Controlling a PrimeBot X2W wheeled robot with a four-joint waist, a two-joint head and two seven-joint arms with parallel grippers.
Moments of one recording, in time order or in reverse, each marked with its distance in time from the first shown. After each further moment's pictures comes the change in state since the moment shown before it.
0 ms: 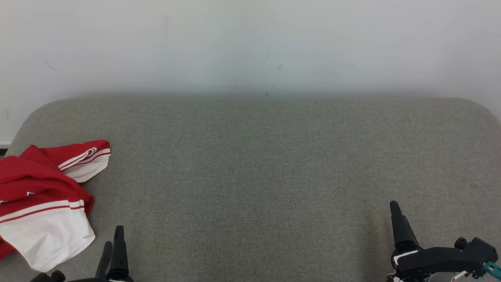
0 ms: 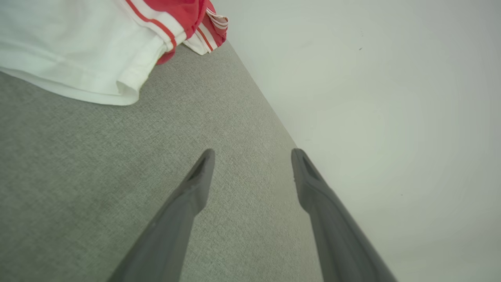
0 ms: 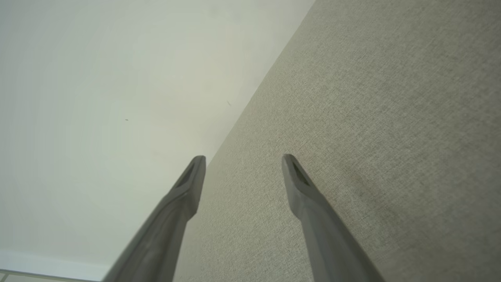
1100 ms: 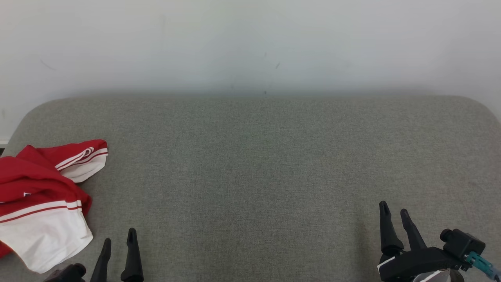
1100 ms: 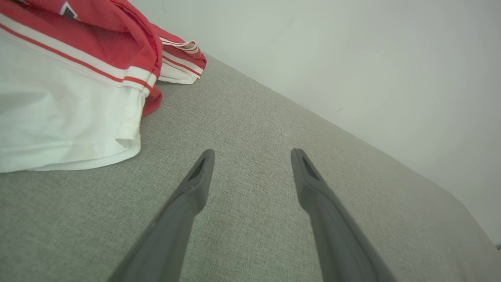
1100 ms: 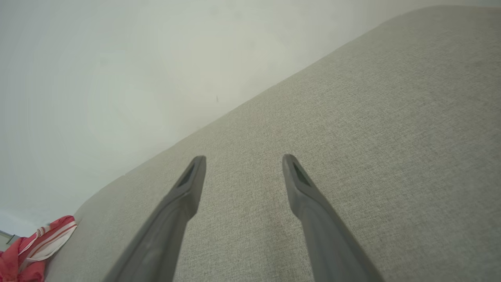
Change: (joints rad) left arm 0.019 0.003 -0.037 -0.001 0.477 0.023 -0.101; right arm -0.011 -0.005 0.020 0.035 -0.458 0.001 -0.103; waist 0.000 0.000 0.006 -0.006
